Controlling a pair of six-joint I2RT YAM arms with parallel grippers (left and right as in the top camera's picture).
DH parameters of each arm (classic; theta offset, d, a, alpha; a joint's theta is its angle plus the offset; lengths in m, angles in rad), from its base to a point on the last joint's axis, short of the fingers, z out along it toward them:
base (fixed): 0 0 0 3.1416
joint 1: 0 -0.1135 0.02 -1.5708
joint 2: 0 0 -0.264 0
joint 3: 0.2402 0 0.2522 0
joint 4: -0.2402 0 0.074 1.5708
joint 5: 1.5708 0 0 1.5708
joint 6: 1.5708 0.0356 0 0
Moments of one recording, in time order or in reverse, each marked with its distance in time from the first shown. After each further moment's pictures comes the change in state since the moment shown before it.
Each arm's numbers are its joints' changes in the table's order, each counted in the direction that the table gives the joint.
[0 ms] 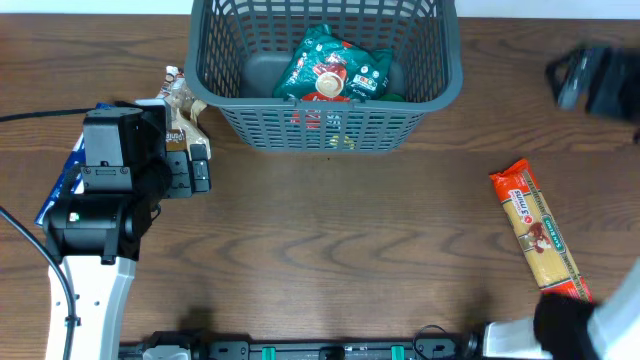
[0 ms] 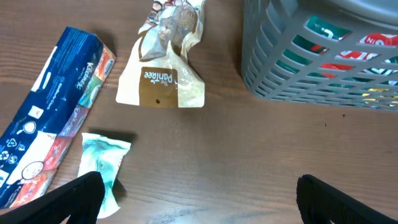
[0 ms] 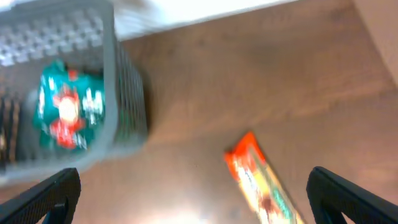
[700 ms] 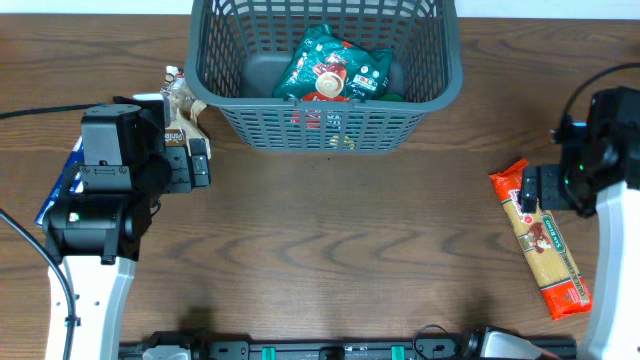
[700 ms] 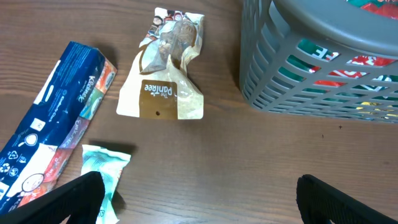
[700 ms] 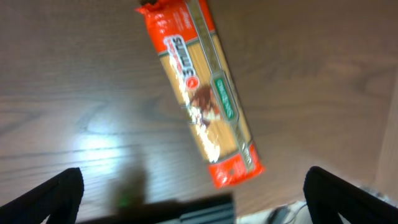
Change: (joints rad) left arm 0.000 0.000 0.001 0.040 0.000 0.000; right arm 0.029 0.232 -1.013 0.312 0.311 -0.285
